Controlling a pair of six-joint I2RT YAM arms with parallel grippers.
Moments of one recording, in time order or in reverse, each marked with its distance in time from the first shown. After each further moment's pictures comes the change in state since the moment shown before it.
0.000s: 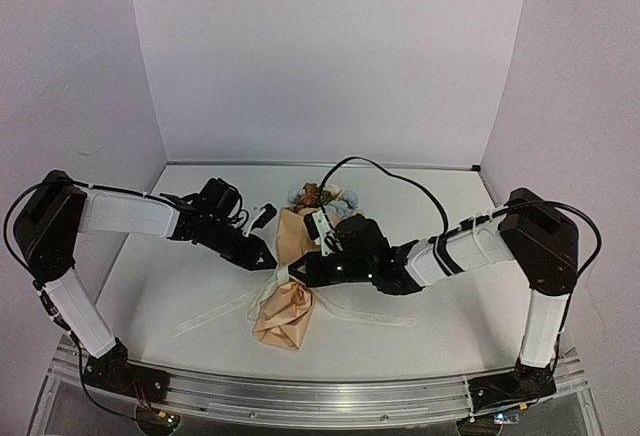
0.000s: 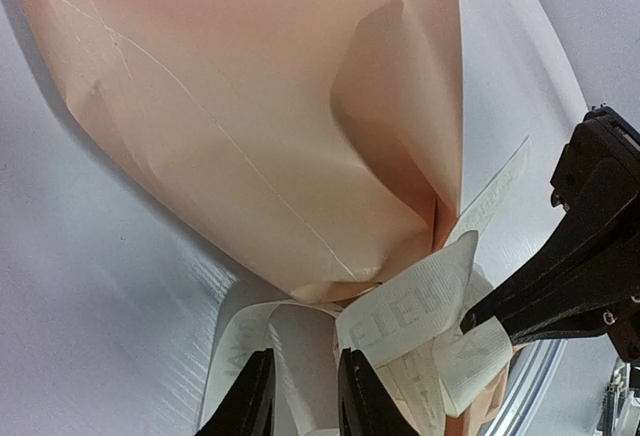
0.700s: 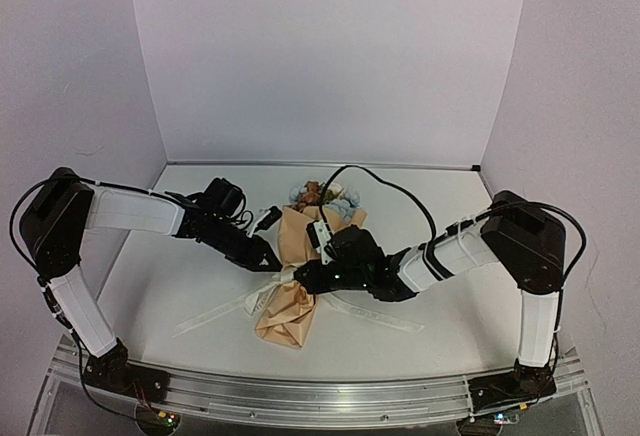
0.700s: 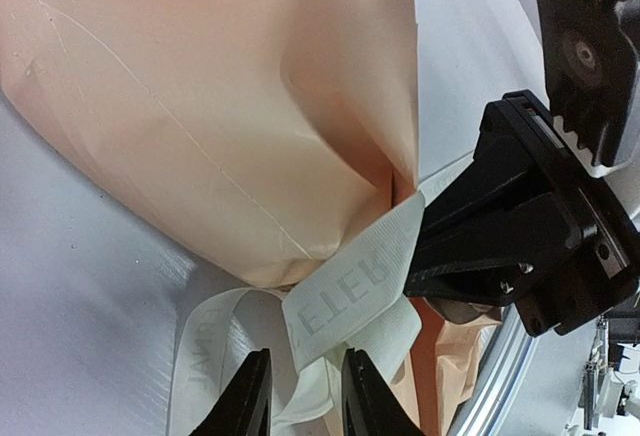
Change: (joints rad) left arm 0.001 0.045 0.036 -0.023 0.098 0.013; right arm 0.001 0.075 -0.003 0.012 0.106 -0.031
